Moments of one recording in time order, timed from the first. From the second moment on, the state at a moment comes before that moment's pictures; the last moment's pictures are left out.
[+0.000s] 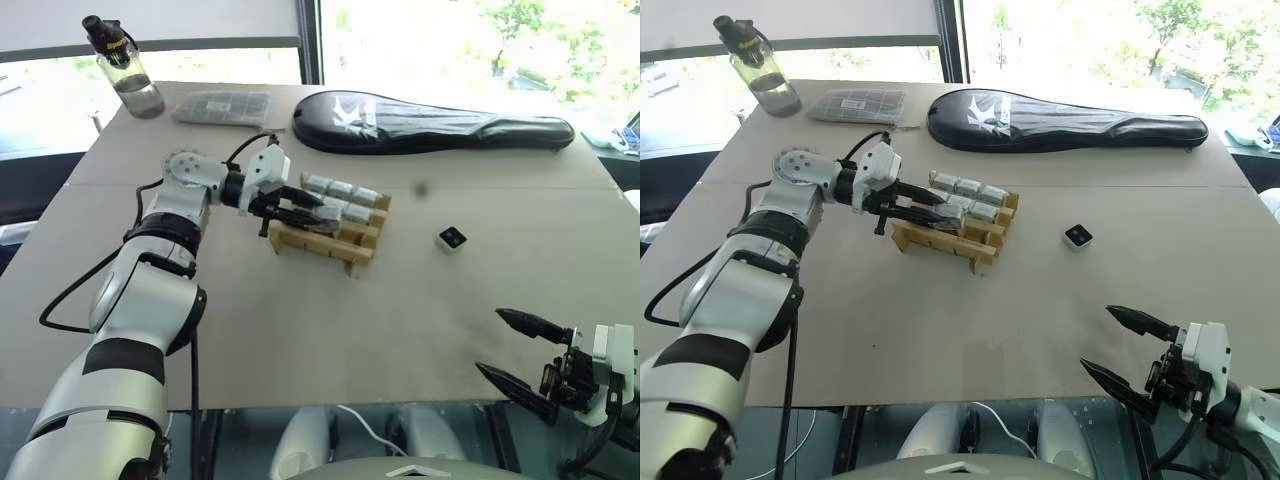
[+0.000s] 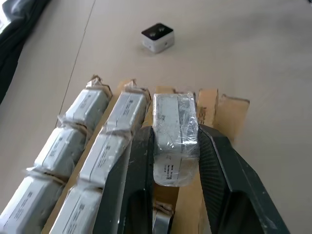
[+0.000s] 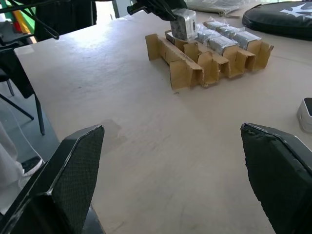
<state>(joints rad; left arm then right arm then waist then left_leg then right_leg) -1.19 0.62 -0.48 1.24 -0.38 -0.47 -1.61 0.56 -0.56 -0.31 -0.52 0.67 0.04 1.07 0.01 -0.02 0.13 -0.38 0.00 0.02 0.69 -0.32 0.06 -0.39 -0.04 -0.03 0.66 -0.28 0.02</state>
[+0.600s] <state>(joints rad) -1.21 0.59 -0.37 1.30 -0.28 -0.57 -1.61 0.54 -0.55 -0.31 -0.52 0.66 0.04 1.06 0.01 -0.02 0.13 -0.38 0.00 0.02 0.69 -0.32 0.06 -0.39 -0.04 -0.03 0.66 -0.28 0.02</state>
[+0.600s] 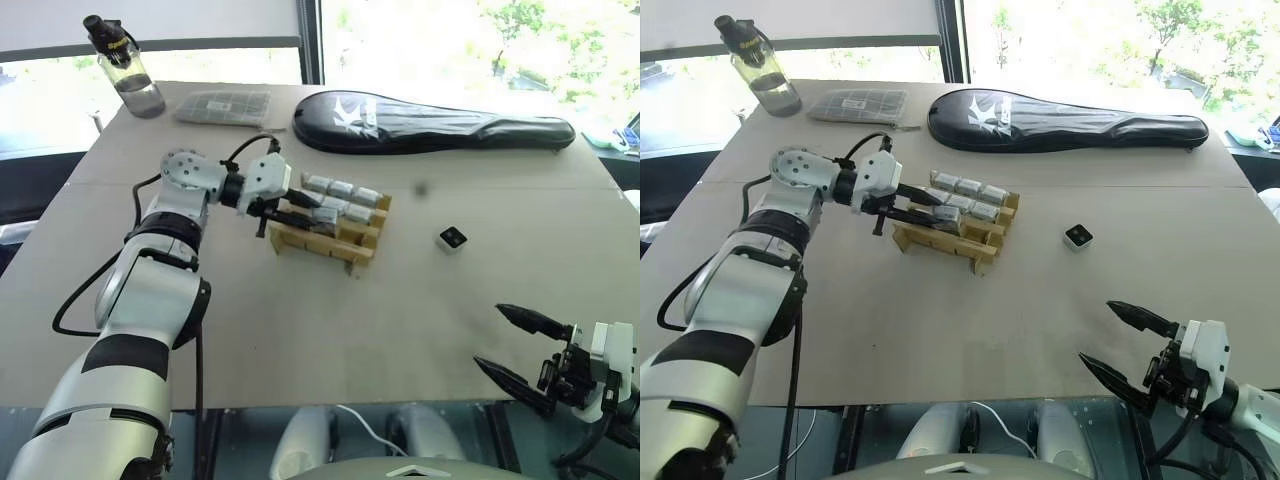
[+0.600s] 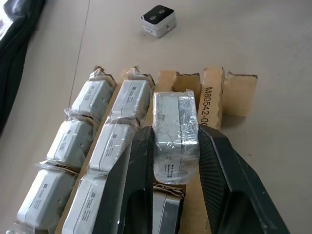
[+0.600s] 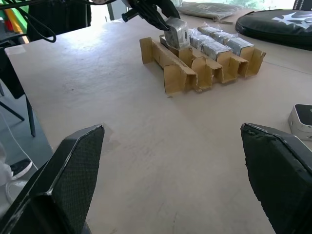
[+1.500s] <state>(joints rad) -1.23 0.53 -0.27 1.35 -0.05 -0.71 -1.61 0.53 -0.53 -0.29 -0.53 0.64 0.02 1.01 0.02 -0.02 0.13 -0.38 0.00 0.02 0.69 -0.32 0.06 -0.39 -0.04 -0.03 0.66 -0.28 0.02</state>
